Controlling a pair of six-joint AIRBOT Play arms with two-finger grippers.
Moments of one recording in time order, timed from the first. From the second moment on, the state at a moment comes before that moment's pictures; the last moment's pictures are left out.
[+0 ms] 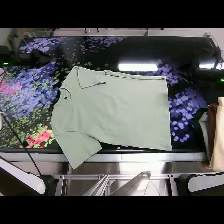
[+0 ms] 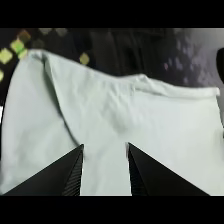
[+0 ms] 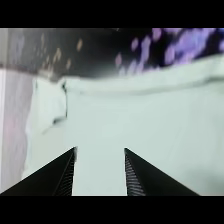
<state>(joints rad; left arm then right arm) 0.35 -1.95 1.98 -2.53 1.34 2.04 -0.43 -1.69 1.39 -0.39 1.23 1.00</state>
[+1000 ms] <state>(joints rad) 0.67 -1.43 0.98 -2.30 1.61 1.98 -0.58 -1.24 0.41 -0.91 1.30 1.18</state>
